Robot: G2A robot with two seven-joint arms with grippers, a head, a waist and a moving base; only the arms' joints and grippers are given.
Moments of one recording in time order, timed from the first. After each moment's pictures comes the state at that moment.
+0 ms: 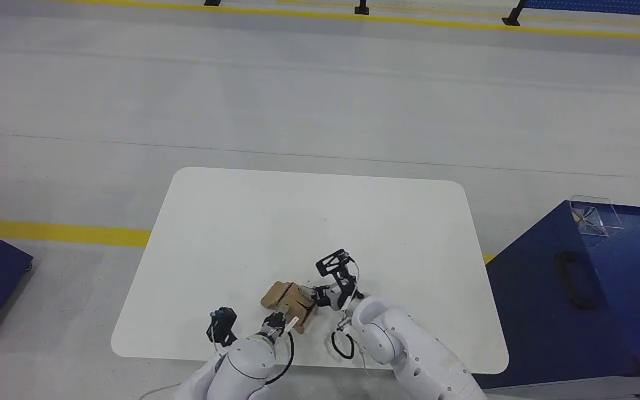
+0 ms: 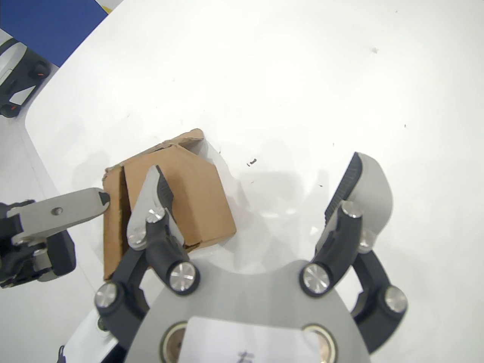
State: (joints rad) left arm 1.26 -1.16 -0.79 -1.83 -0.68 1.01 0.60; right arm -1.13 -1.27 0.85 -1.40 -1.02 0.02 0.33
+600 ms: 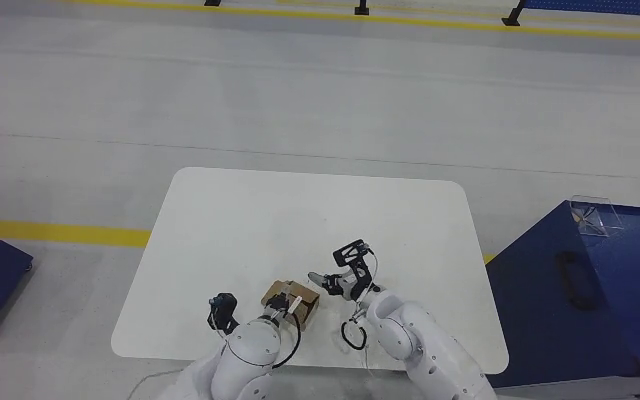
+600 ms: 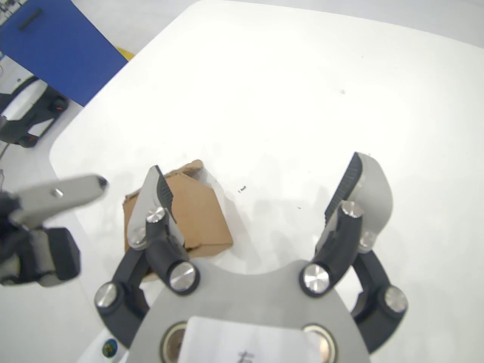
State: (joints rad) left arm 1.20 -1.15 -0.80 -1.97 -0.91 0.98 0.84; right arm -1.21 -1.24 1.01 -1.50 -1.08 -0.11 0.28
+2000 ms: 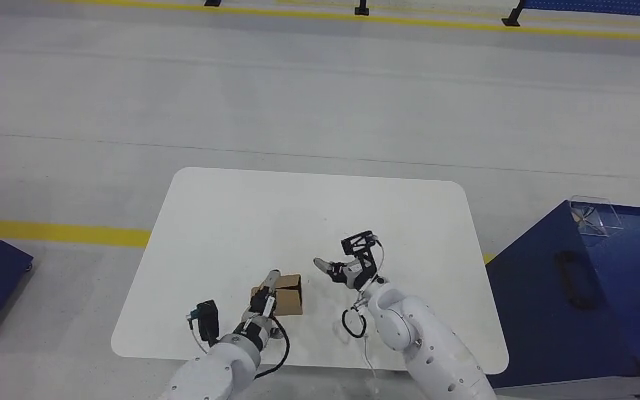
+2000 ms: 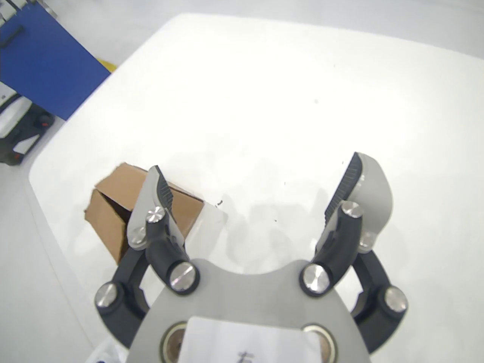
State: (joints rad) left arm 1.51 -1.10 -1.02 -2.21 -0.72 0.63 0.56; right arm -1.17 -1.28 1.03 -1.44 -0.99 -0.04 0.17
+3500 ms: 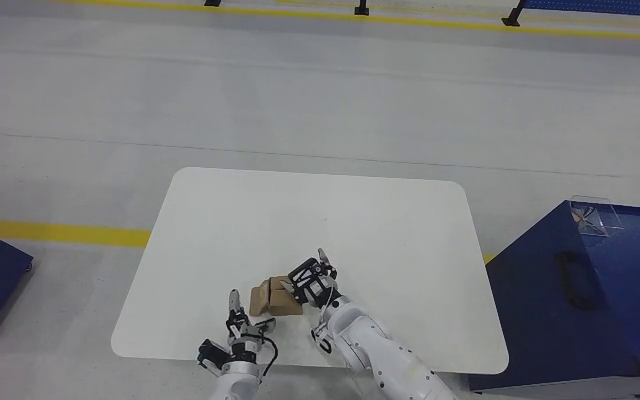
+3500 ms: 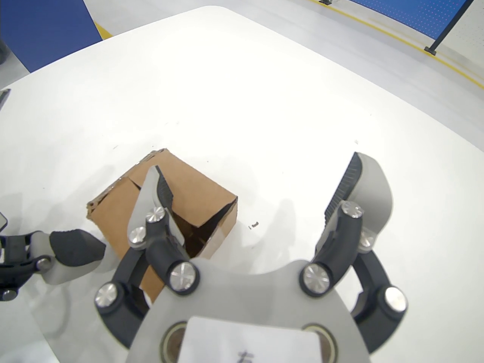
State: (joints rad) left arm 1.51 -1.24 -0.92 -1.55 -0.77 -0.45 0.46; right arm -1.09 -1.39 0.76 -1.25 -1.36 0.11 0.02
